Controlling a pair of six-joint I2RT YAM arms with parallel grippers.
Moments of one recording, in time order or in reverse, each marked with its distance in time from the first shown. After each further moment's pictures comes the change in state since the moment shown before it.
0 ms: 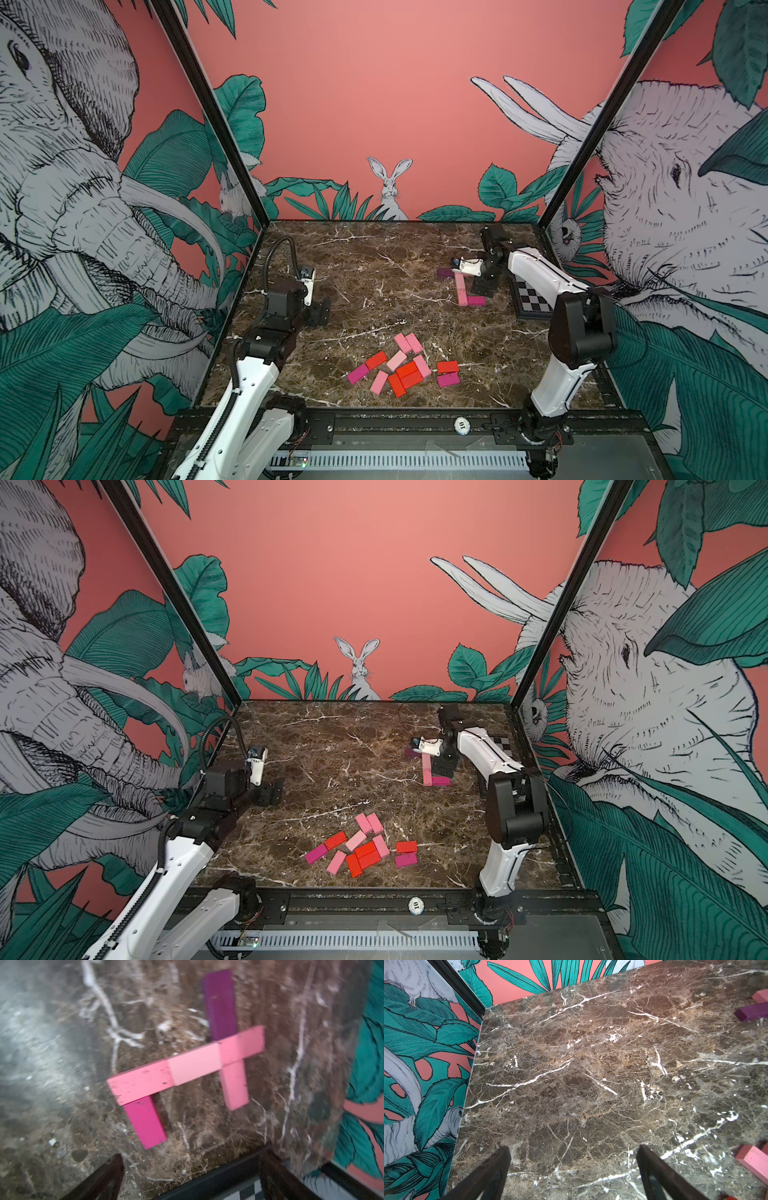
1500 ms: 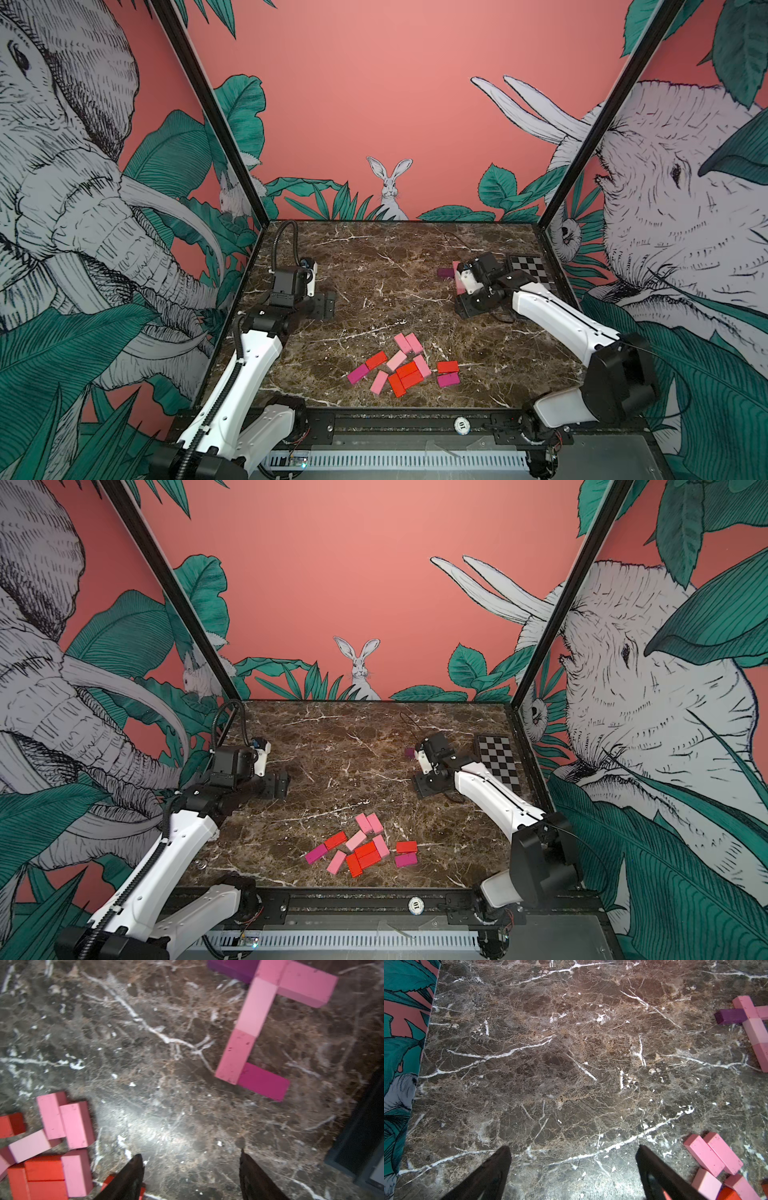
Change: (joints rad) left arm 0.000 0.170 0.167 -0.183 0.093 -0.185; right arm 0.272 -0.356 -0.374 0.004 -0.102 1.102
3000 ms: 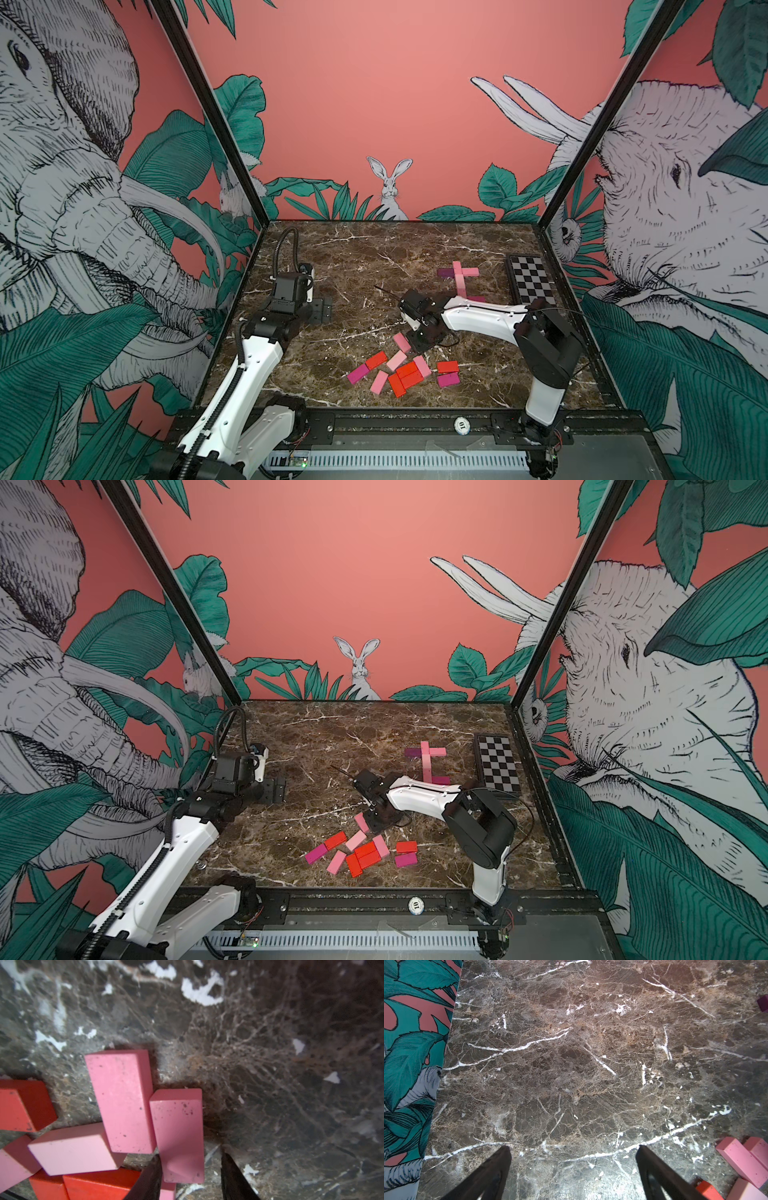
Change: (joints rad) left arm 0.000 -0.035 -0.071 0.026 -0.093 0.029; right arm 0.417 0.380 0.103 0.028 0.016 0.250
